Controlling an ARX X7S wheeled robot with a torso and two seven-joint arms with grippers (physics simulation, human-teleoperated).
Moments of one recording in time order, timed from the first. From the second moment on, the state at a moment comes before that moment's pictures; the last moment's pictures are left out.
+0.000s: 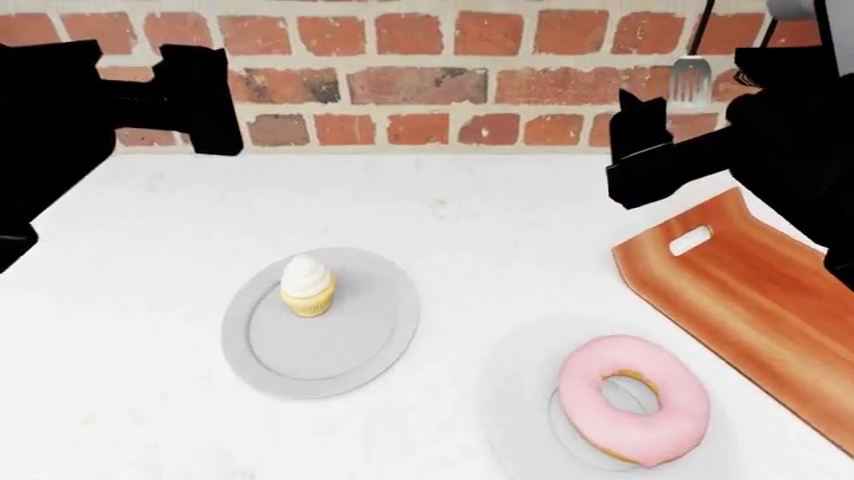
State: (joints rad) left arm -1.27 -0.69 0.14 0.34 -1.76 -1.26 -1.05; right arm 1.41 0.83 -0.42 -0.41 1.74 1.26 0.95
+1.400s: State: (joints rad) left arm -1.21 -0.71 0.17 0.36 -1.69 -1.22 -0.98; right arm 1.95 0.95 -1.19 0.15 2.53 1.54 1.00
